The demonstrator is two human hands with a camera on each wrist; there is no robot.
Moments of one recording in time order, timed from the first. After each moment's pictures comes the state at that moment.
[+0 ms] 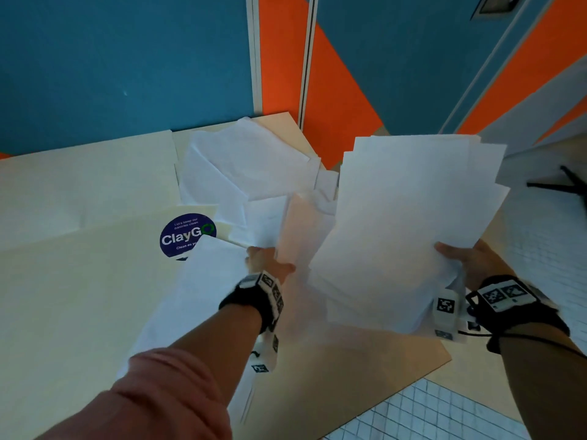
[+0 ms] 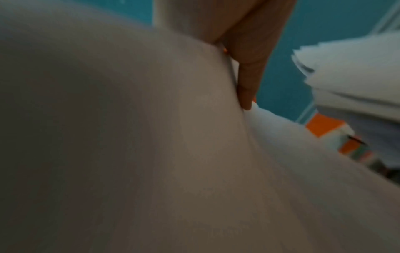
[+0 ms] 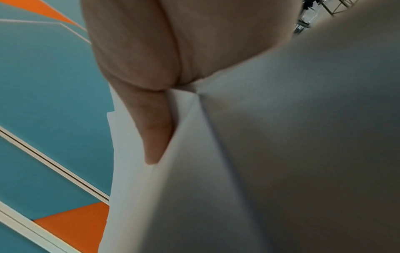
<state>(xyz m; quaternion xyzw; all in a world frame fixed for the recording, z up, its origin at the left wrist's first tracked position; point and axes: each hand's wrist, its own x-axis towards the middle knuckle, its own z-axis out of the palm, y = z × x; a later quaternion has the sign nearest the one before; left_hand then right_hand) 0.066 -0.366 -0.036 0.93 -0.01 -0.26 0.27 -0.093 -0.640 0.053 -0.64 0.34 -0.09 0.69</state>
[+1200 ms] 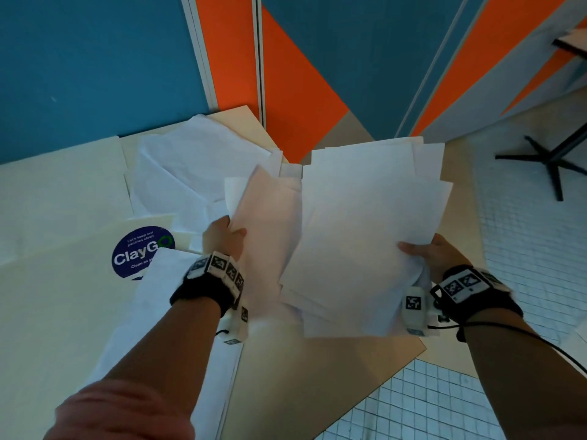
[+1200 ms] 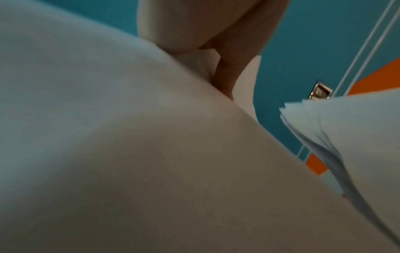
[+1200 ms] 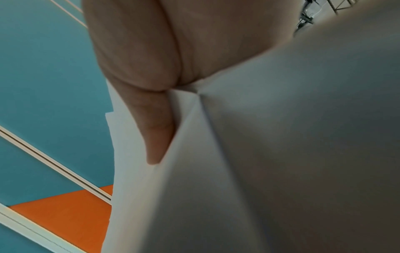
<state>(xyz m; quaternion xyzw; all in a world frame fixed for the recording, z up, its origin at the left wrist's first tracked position) 0.110 -0.385 -0.007 0.93 -0.02 -0.15 0.34 -0.090 -0.648 0.036 -0.60 0.38 -0.08 0.70</state>
